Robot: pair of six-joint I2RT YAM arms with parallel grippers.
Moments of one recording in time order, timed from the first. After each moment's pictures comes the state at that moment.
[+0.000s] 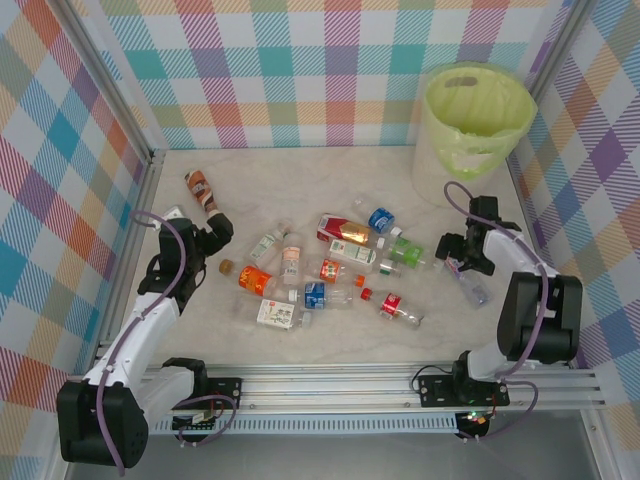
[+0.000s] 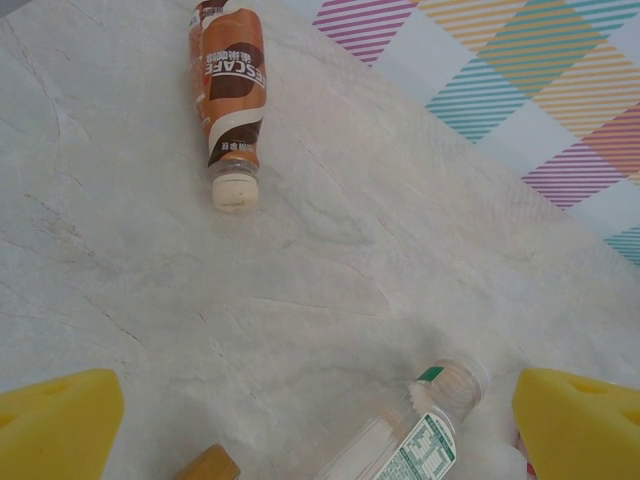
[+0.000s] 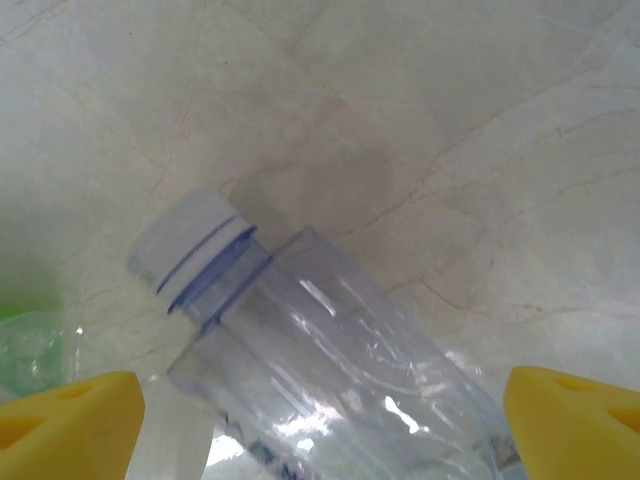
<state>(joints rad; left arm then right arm) -0.08 0.98 0.63 -0.16 -0.10 -0.63 -0.09 1.52 0.93 -0.66 0.03 0.25</state>
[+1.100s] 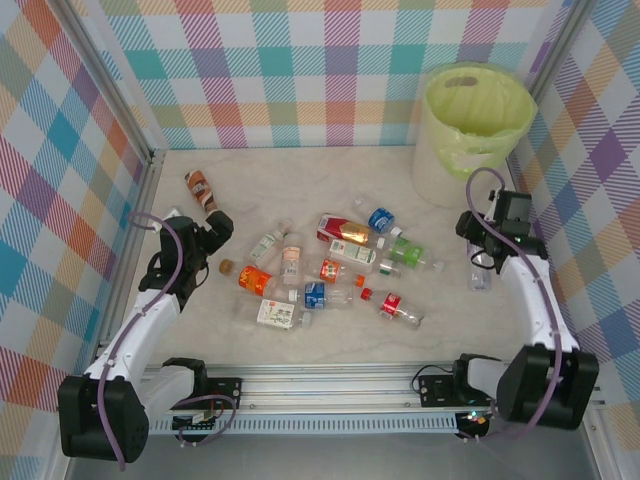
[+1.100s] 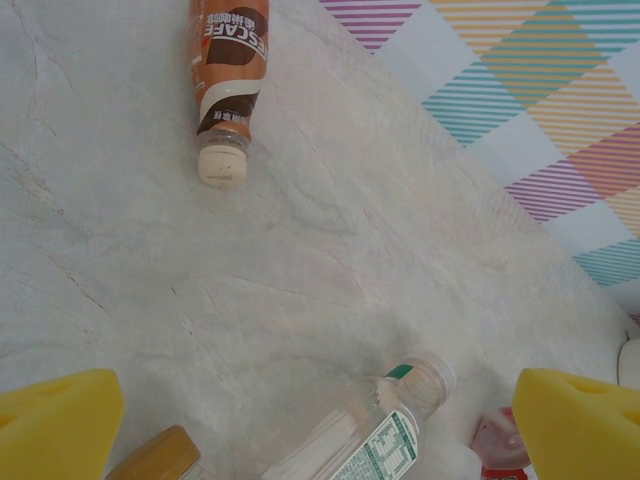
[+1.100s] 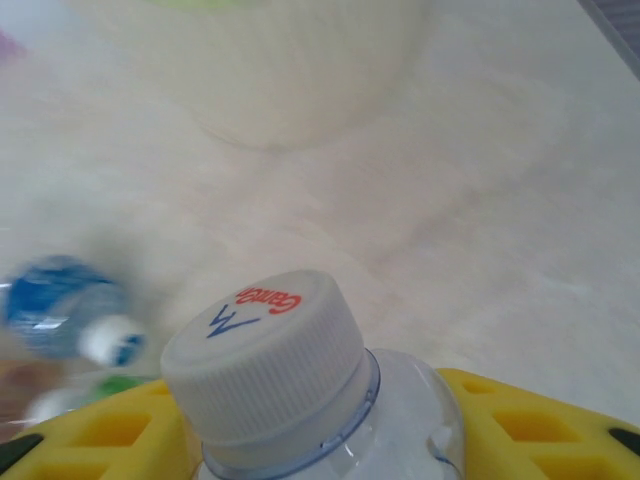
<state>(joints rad) -0.08 1.01 0.64 -0.16 -0.07 -0.77 -0.14 1.12 0.93 -0.52 -0.12 0.26</state>
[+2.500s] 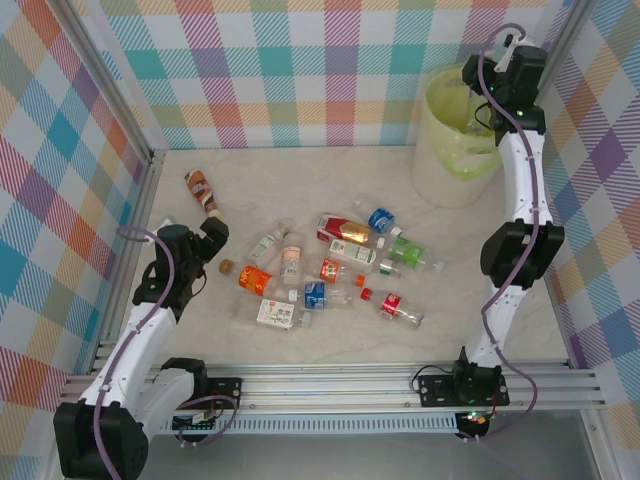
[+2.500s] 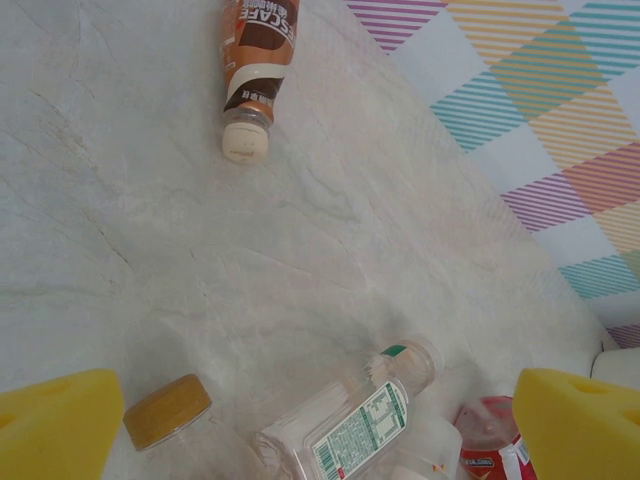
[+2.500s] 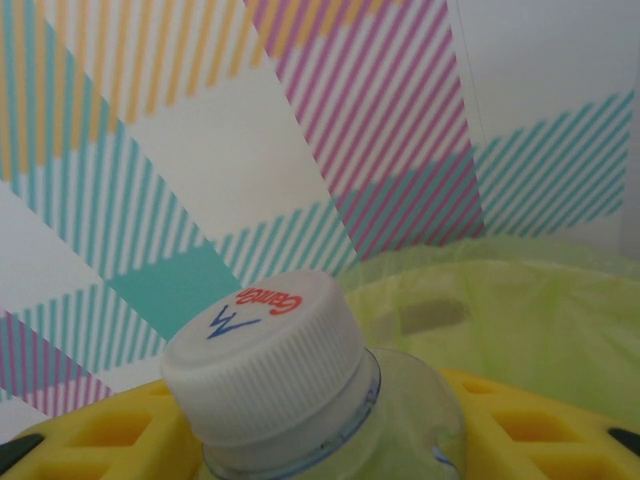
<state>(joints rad) -0.07 0.89 0.62 -0.27 -0.07 -0.85 -0.10 2.12 2.33 -0.41 -0.14 0.32</state>
